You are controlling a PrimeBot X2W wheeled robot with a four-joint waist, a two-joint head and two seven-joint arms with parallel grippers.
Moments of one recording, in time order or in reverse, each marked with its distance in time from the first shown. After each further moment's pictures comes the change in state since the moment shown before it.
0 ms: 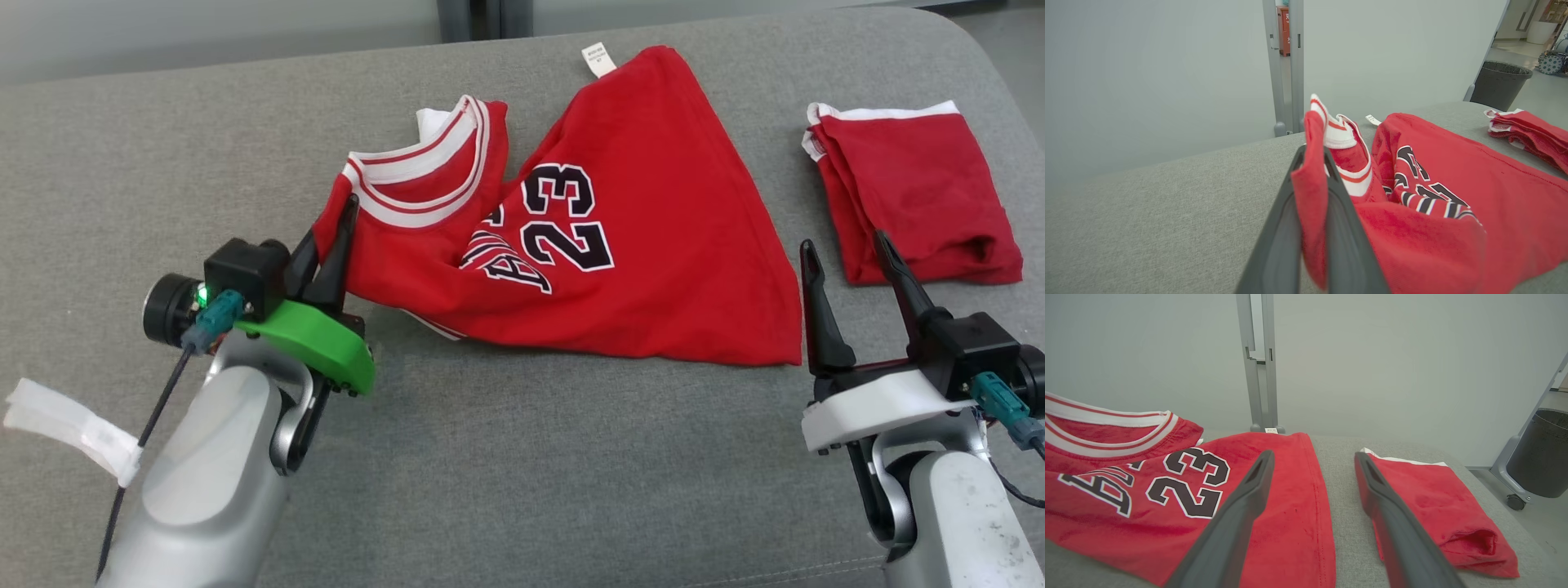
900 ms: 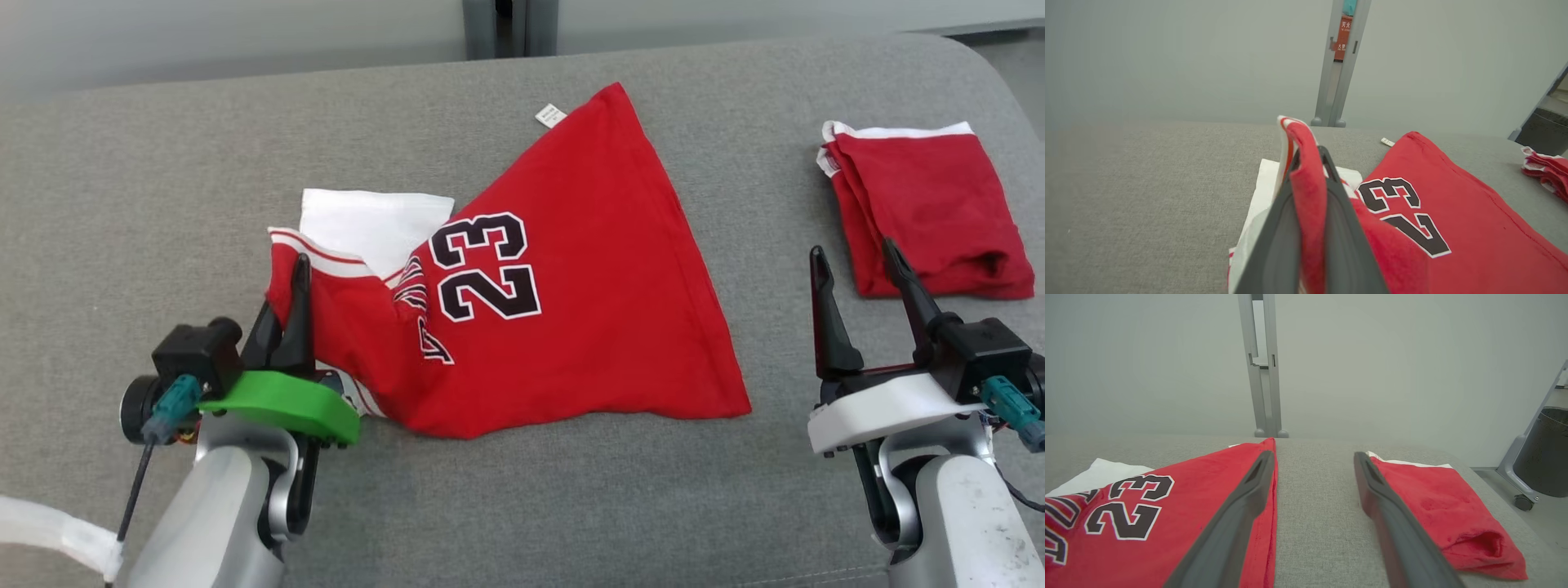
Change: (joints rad) left arm 0.277 -0.008 0.124 -0.293 -0.069 0.178 0.026; right arm 0.020 0.000 -0.020 0.005 0.023 0.000 0.000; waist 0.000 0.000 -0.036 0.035
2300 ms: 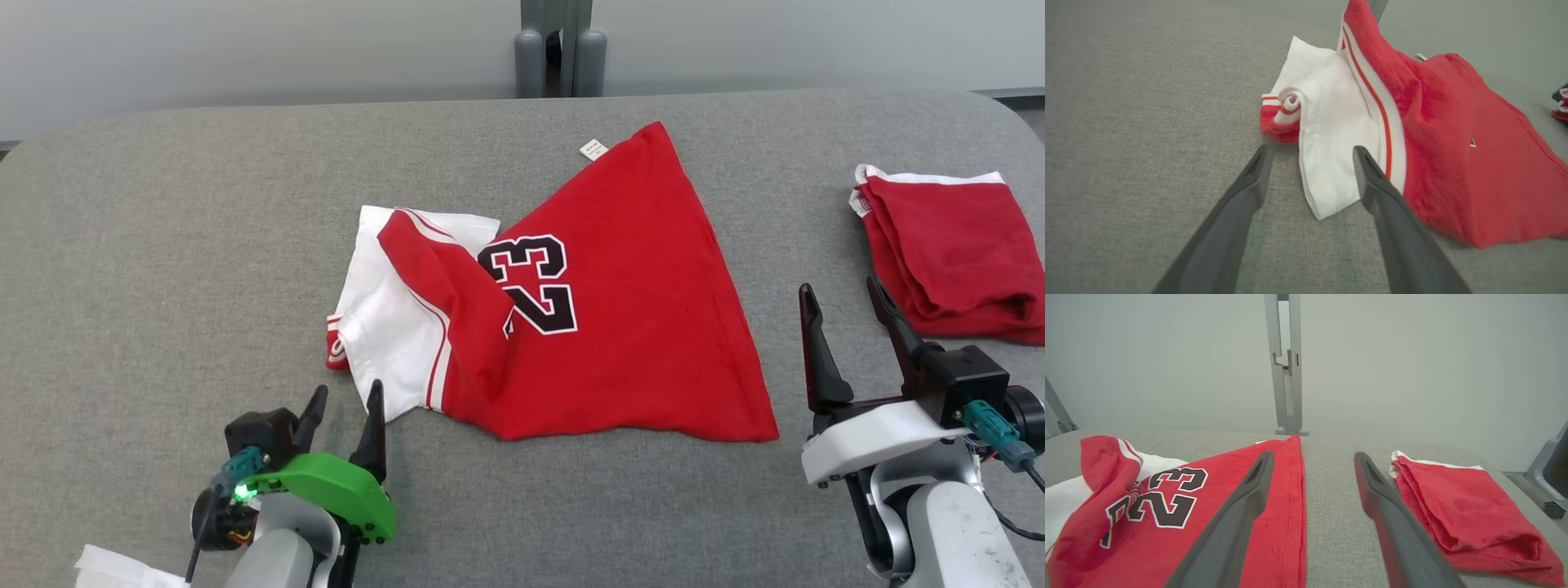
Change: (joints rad) left arm 0.051 -0.123 0.036 0.337 -0.009 -0.118 0.021; right arm 0.039 0.001 0.007 0.048 0.005 0.000 -0.007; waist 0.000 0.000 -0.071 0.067
